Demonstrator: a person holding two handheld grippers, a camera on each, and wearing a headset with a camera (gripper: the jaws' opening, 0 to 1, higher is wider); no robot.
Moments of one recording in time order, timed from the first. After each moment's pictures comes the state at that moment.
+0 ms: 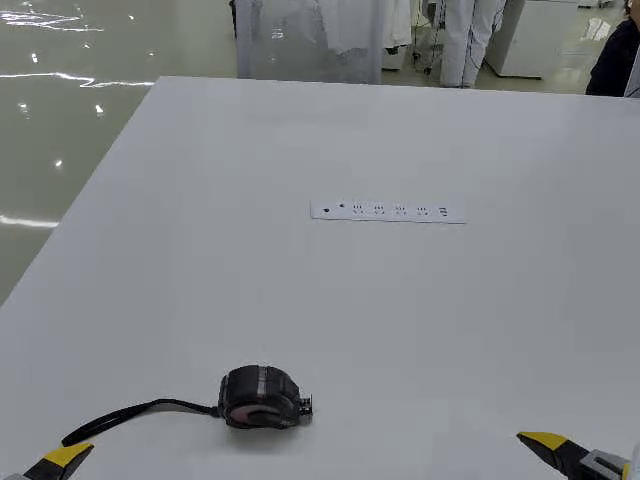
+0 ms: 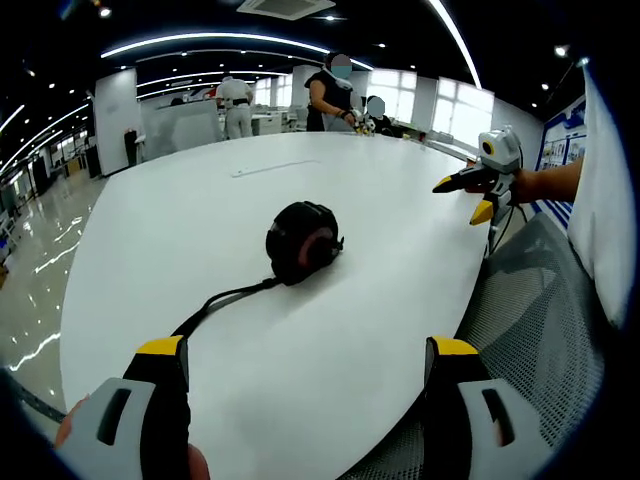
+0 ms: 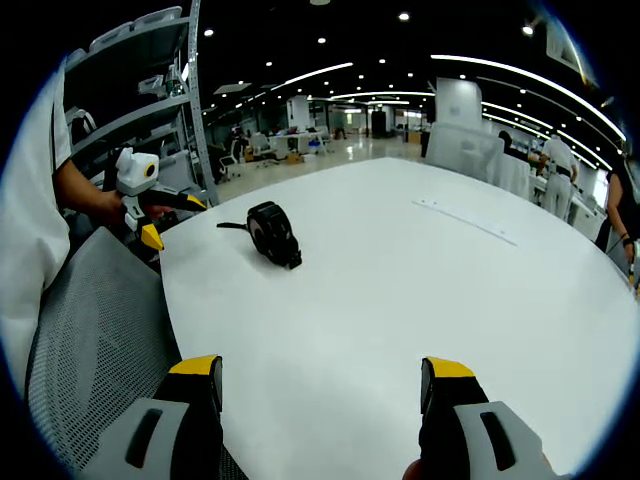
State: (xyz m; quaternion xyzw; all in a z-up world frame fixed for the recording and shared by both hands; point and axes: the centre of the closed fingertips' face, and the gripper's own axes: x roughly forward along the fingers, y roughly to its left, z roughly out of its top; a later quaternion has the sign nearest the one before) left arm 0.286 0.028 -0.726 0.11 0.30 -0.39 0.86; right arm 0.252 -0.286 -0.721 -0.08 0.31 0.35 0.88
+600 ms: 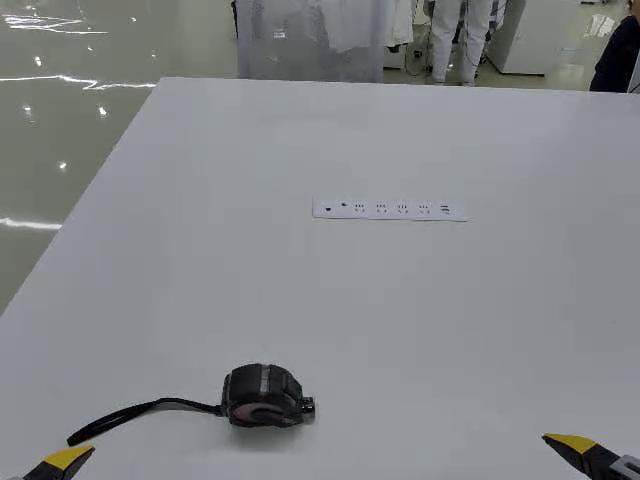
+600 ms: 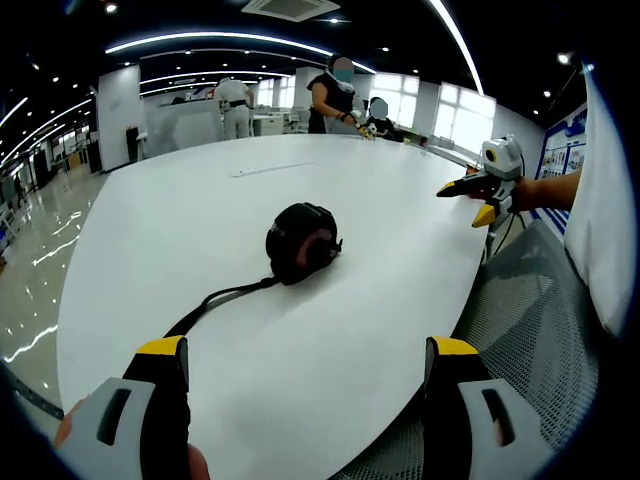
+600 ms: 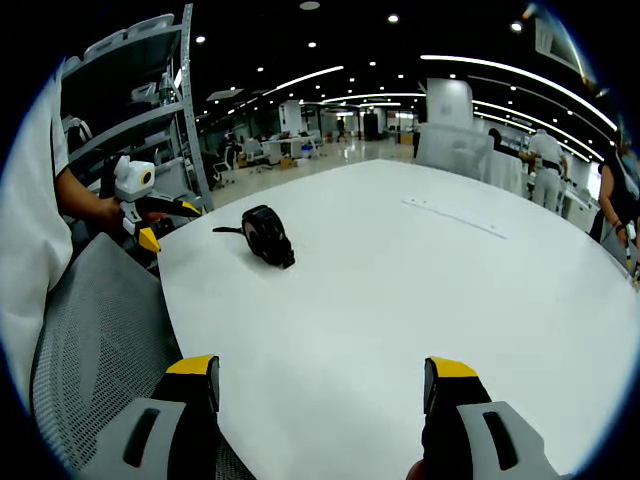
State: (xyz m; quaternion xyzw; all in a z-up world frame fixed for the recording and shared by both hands) left arm 0.284 0.030 -0.725 0.09 0.30 -0.39 0.86; right arm 0.247 -0.299 -0.720 -0.07 0.31 0.33 0.89
